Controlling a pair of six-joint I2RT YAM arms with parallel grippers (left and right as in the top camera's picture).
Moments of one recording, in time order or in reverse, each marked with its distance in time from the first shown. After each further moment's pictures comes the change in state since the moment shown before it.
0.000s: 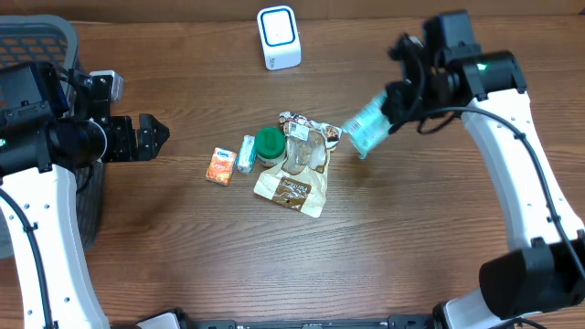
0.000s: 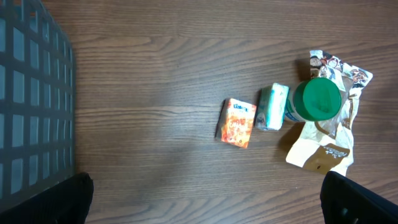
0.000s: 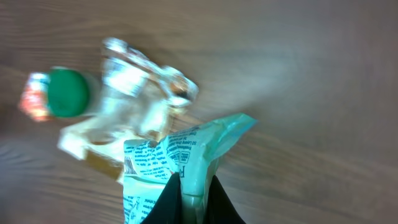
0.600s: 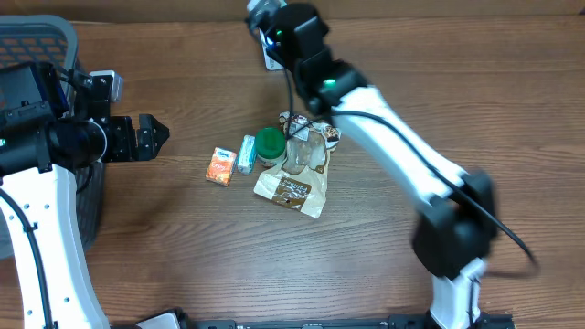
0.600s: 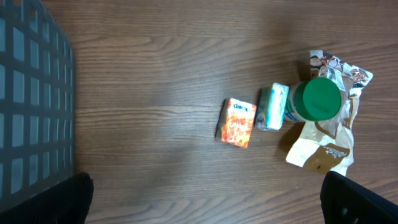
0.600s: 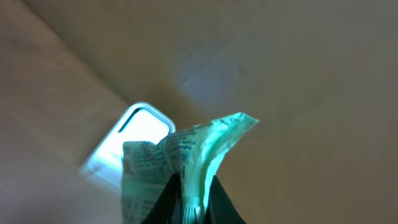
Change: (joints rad) left arm 0.000 0.000 0.000 0.000 0.000 0.000; right arm 0.446 0.292 0.222 0.832 0.615 -0.502
